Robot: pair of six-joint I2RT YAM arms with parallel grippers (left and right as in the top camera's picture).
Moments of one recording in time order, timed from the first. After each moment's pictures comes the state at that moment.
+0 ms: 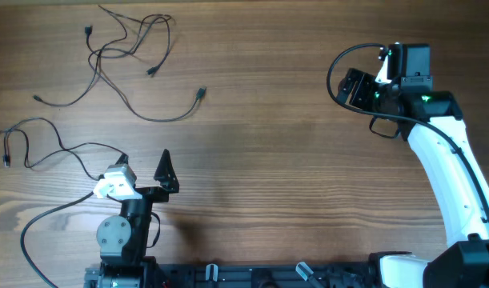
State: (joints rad) left arm -0.03 0.01 0.01 -0.07 0.01 -0.32; right arm 0.05 1.47 1.19 -0.69 -0.07 0.39
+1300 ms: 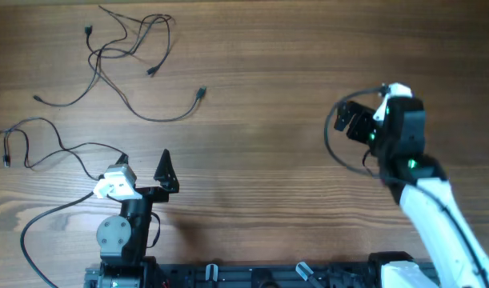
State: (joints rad) left arm -0.03 0.01 0.01 -0.07 0.01 -0.32; right arm 0.05 1.17 0.61 -0.12 -0.05 0.44
